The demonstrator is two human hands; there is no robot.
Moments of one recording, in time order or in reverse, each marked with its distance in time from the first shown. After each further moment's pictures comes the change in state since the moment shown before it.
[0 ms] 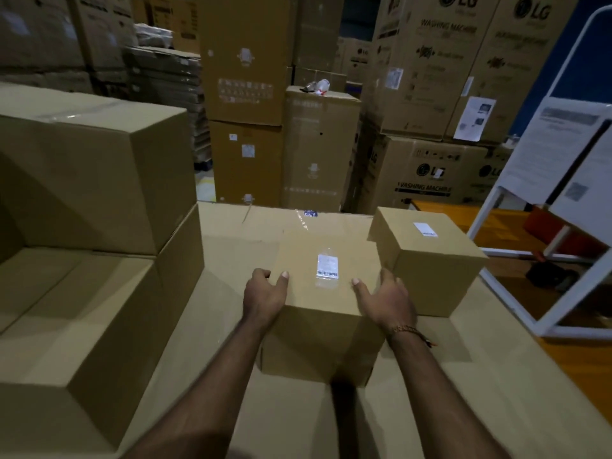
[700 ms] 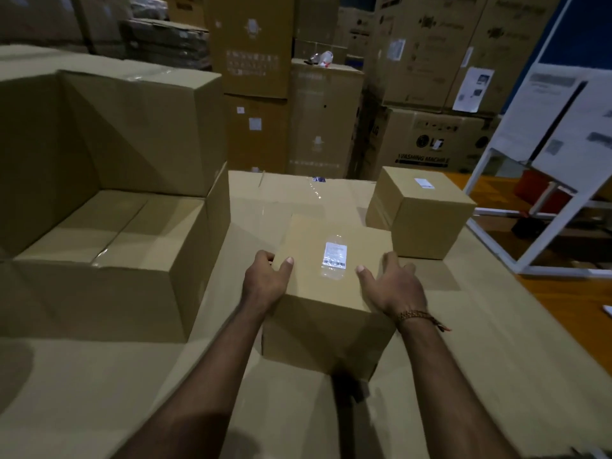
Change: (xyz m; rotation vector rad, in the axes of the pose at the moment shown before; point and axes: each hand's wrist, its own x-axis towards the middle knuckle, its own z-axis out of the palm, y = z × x) left_hand -0.161 -0.049 -0.108 0.061 -0.085 0.040; right_hand -0.201 -0.008 -0.028 -0.104 -0.082 0.007
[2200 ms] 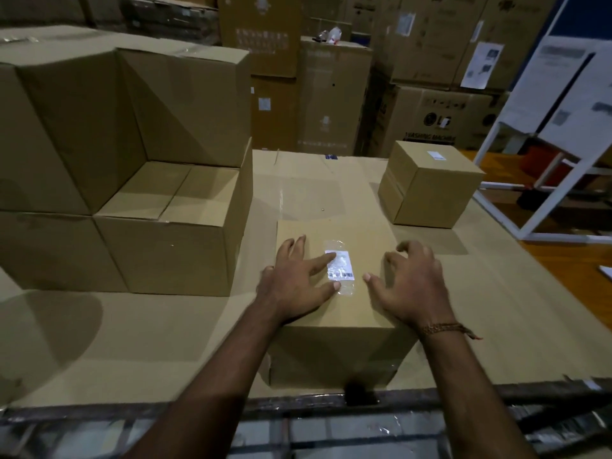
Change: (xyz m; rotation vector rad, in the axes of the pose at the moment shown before) left_hand -0.111 -0.042 -0.069 0.552 -0.289 0.448; right_hand -0.141 -0.008 0.002 -0.206 0.180 -0.377
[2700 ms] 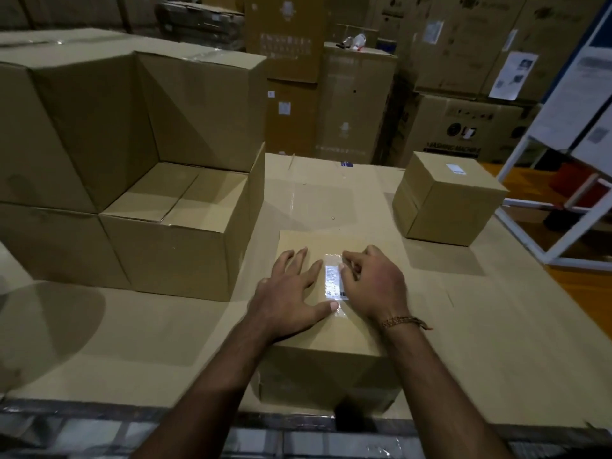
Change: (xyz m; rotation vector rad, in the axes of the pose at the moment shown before) left_hand -0.001 0.002 -0.001 0.060 -0.023 -0.036; right_hand 0.049 -0.041 0.039 0.237 0.046 -0.081
